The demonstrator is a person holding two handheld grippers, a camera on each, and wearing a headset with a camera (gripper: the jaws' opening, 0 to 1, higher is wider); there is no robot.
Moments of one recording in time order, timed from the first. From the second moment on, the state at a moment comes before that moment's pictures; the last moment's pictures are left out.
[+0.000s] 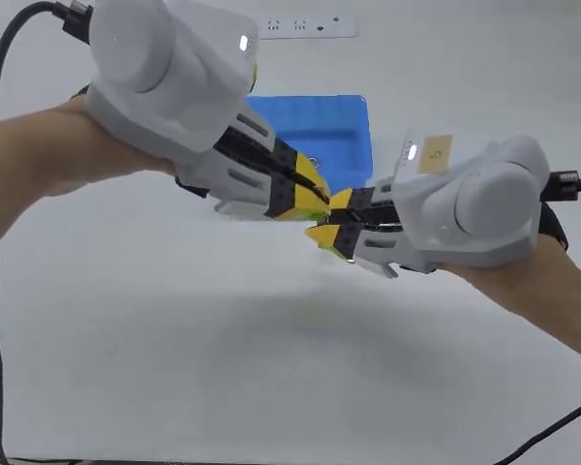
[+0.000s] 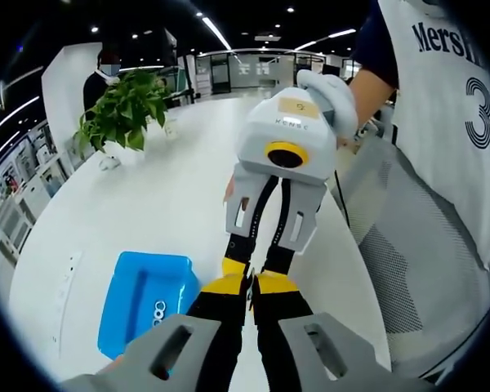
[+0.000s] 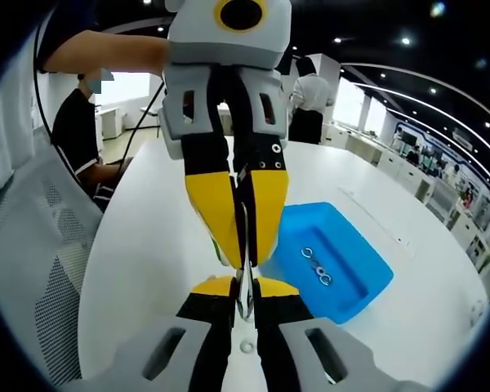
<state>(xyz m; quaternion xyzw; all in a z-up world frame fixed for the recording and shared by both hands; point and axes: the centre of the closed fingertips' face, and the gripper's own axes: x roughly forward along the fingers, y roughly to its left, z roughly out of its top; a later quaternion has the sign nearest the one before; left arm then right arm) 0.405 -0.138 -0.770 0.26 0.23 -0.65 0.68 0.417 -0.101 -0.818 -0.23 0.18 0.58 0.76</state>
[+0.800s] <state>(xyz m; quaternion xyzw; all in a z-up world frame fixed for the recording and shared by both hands) 0.426 -0.105 -0.723 0.31 0.19 -0.62 0.70 0.438 -0.073 -0.762 -0.26 0.12 0.58 0.76</state>
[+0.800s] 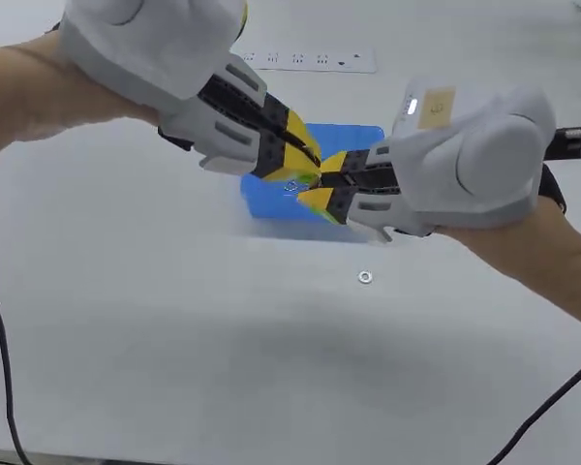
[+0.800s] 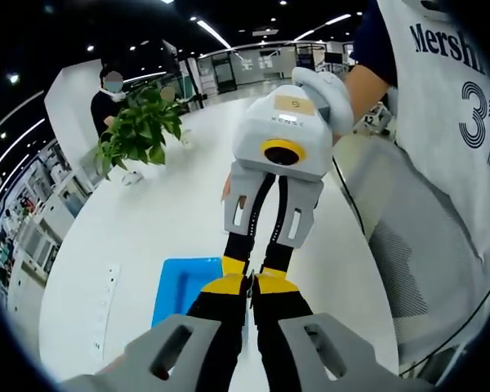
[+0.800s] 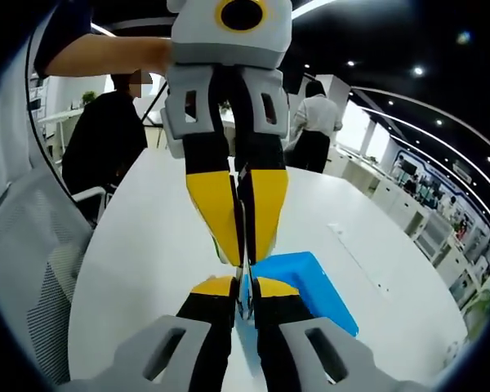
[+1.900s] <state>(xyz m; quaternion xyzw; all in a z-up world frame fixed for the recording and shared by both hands) 0.515 -0.101 -0.782 0.31 0.22 -0.61 0.69 0.526 -0.063 -0.825 -0.26 0.16 0.58 0.76</state>
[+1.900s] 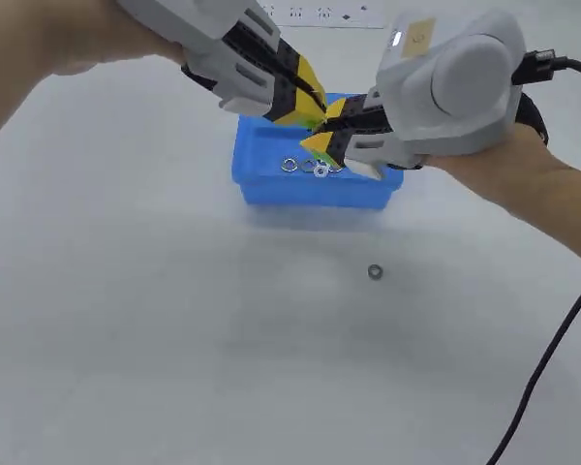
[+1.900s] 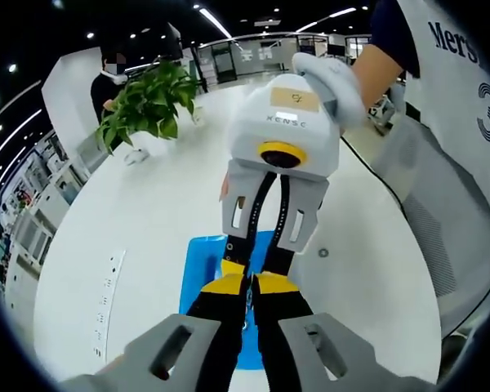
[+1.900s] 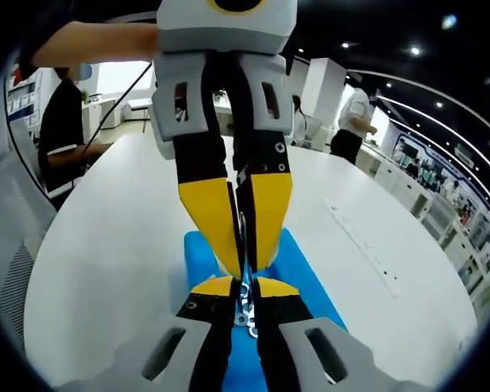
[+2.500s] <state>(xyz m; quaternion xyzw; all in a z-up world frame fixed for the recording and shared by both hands) 0.494 -0.109 -0.741 0.30 0.19 -0.61 0.70 0.508 -0.074 -0.782 -0.25 0.12 0.57 0.77</state>
